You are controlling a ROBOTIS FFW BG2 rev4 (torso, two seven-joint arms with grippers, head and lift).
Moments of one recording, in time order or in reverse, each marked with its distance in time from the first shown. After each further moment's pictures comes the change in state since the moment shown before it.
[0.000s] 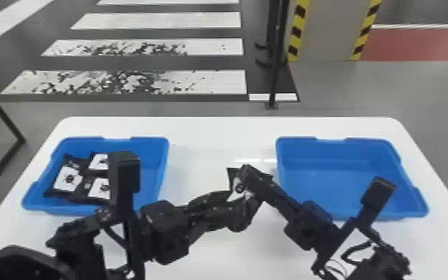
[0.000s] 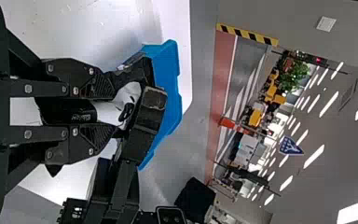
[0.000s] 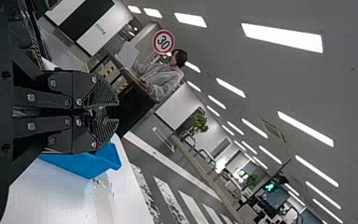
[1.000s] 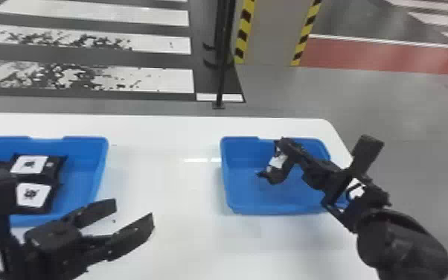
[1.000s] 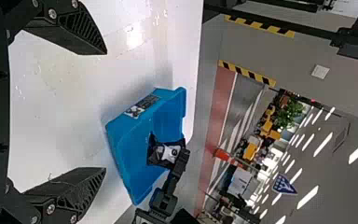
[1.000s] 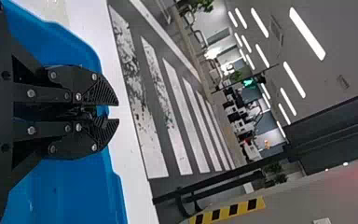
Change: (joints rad) left arm 0.089 -0.027 0.152 0.001 0.018 -0.018 0.001; right arm -0.328 -0.033 -0.327 0.423 0.360 -0.019 -0.067
